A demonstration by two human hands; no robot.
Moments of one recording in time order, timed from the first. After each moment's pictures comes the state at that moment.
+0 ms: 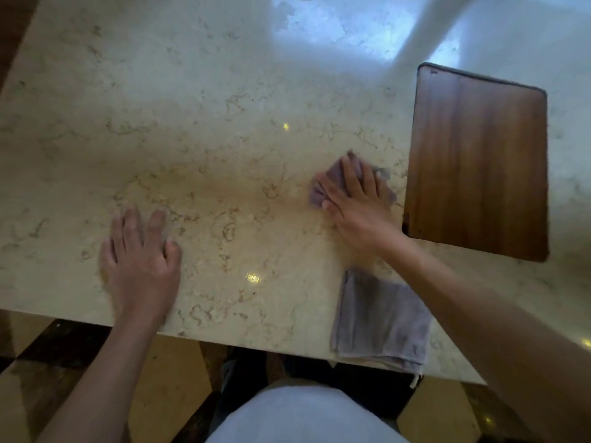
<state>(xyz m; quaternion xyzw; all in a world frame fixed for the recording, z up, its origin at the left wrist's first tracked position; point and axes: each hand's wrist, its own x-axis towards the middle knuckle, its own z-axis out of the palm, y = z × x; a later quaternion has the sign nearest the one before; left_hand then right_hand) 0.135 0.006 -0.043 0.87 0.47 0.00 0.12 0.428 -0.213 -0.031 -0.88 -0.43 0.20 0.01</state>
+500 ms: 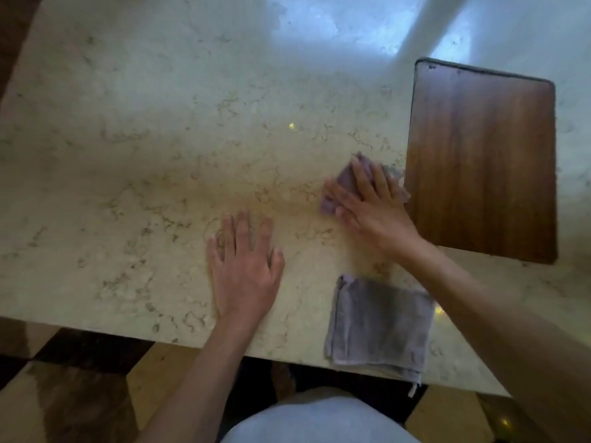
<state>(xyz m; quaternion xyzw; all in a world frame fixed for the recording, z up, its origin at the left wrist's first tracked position) 0.225 -0.109 -0.051 0.94 0.34 -0.03 0.08 0.452 -0.249 -0.042 -0.87 -0.46 0.16 0.00</state>
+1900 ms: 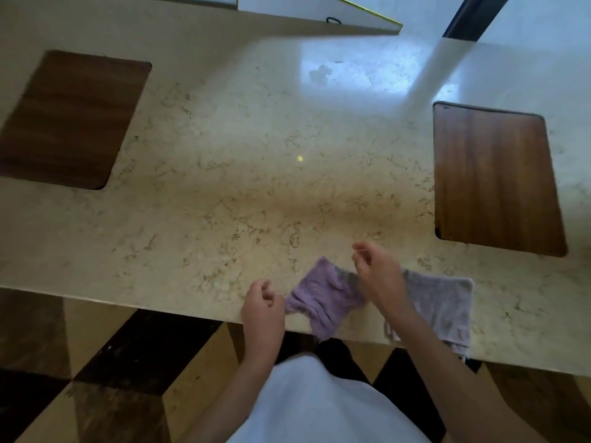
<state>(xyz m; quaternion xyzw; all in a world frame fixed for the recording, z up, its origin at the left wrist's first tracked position) 0.110 -0.075 0.014 0.66 0.56 0.01 0.50 0.278 -0.200 0.021 -0.91 -0.14 0.23 0.30</state>
